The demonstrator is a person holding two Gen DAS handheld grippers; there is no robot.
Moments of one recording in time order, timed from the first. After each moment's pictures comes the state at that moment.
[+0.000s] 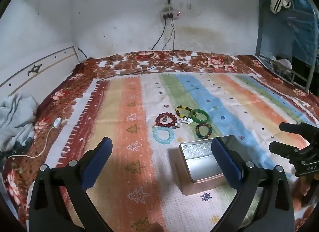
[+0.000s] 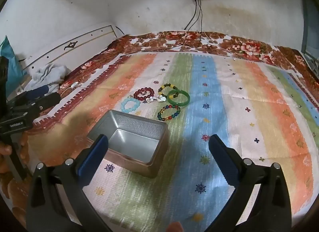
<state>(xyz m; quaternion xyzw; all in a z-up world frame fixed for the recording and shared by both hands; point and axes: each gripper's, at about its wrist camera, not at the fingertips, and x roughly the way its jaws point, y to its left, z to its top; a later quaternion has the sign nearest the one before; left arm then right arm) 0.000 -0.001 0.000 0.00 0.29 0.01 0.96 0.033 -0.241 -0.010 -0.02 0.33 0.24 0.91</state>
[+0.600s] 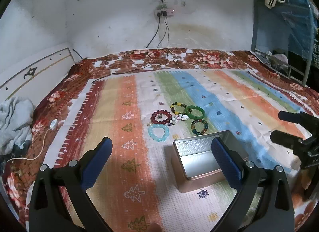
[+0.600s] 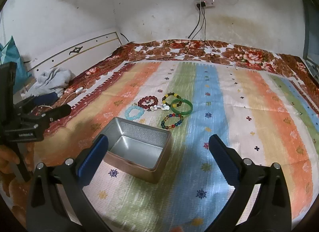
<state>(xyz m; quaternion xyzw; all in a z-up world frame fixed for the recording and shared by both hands) 0.001 -0.011 -0.004 0.01 0.29 -0.01 0.96 0.026 -0.242 -0.001 -0.02 0.30 0.25 0.92</state>
